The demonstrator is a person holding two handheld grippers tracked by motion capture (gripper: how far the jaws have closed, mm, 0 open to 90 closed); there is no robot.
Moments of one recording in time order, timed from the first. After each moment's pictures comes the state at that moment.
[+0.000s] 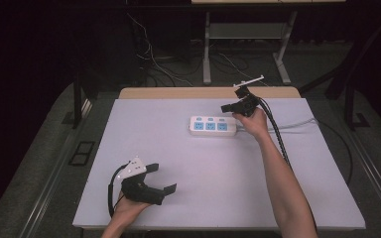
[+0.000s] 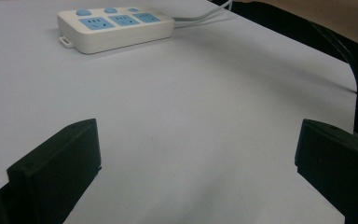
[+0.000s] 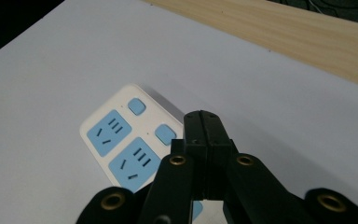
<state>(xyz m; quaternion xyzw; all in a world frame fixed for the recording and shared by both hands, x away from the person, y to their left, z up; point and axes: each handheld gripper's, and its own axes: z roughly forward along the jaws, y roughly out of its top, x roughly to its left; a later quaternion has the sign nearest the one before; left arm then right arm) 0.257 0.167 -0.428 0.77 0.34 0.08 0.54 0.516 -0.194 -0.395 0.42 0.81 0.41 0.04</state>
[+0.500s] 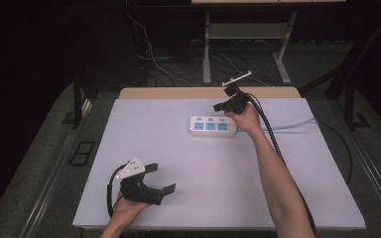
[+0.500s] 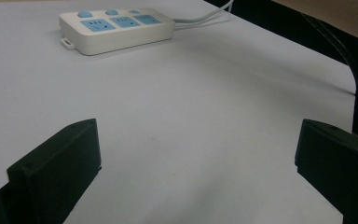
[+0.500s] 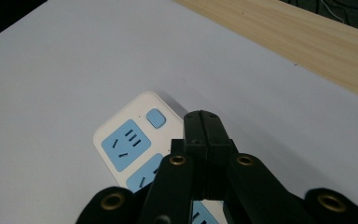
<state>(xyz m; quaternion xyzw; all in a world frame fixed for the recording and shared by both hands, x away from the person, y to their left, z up) 0.256 0.169 -0.427 0.77 0.34 0.09 0.54 0.521 -0.164 -0.386 0.39 0.83 0.39 0.04</state>
